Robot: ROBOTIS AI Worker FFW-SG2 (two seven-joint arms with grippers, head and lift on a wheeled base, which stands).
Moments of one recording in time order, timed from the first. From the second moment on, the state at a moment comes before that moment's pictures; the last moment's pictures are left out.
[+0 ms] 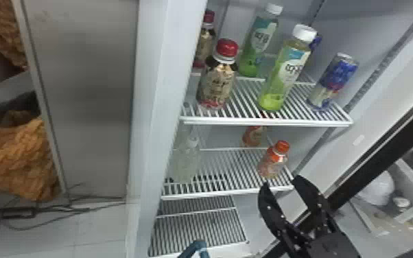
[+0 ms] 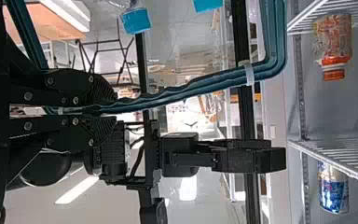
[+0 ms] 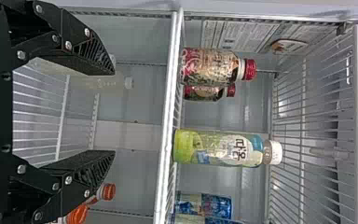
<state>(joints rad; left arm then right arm) 0.33 0.28 -0.46 -1.95 1.41 1.03 -0.29 0.95 -0.03 -0.27 -2.34 -0.17 -0.21 0.28</state>
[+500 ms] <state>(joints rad) 0.33 0.28 -0.46 -1.95 1.41 1.03 -0.29 0.95 -0.03 -0.27 -2.34 -0.17 -0.21 0.28</state>
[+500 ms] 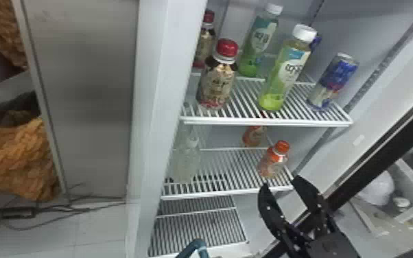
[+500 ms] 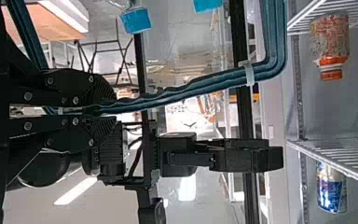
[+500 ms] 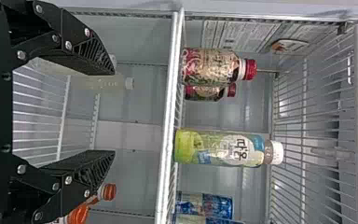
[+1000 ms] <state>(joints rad) 0.33 0.28 -0.46 -1.95 1.41 1.03 -0.29 0.95 -0.03 -0.26 -2.33 -0.17 -0.21 0.28</state>
